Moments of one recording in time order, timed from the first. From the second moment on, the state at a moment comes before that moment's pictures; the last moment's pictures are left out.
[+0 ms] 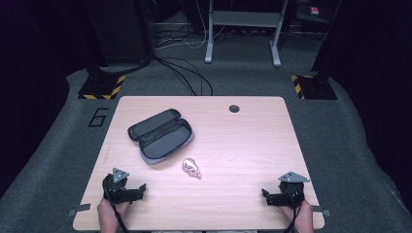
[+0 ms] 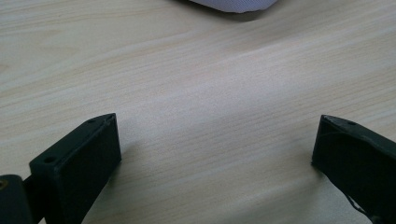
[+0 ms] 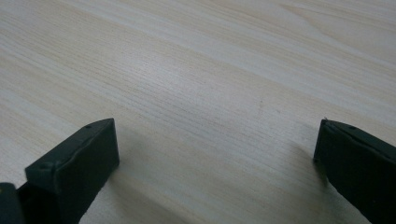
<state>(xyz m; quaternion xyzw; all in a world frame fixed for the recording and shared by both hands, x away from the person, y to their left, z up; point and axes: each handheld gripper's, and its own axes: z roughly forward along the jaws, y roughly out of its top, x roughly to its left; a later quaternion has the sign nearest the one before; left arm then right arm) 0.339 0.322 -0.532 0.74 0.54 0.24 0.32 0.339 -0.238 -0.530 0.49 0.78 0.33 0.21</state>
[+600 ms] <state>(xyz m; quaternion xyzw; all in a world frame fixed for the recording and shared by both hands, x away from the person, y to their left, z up) 0.340 0.322 -0.532 0.74 0.54 0.24 0.32 0.342 -0.235 -0.527 0.50 0.78 0.32 0.21</state>
